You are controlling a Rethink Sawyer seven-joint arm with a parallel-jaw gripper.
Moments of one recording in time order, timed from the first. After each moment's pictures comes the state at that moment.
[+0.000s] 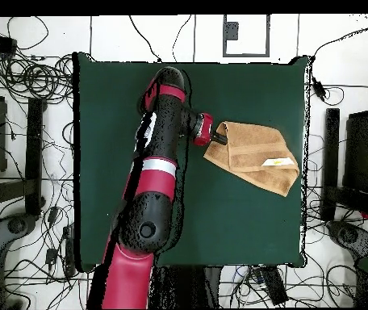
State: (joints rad) arm -0.05 0.56 -1.32 0.04 0.15 1.62 3.38
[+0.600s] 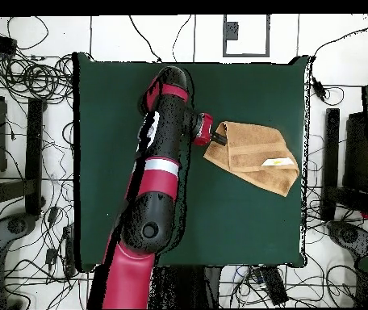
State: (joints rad) arm -0.06 0.56 -1.30 0.04 0.17 1.62 3.38
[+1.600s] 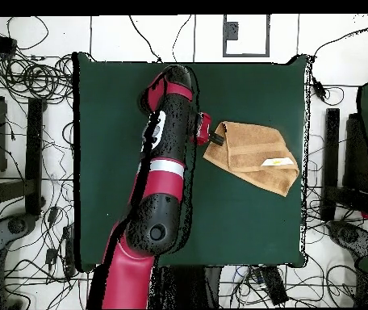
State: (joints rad) arm -0.06 0.54 -1.23 0.04 0.18 1.62 3.38
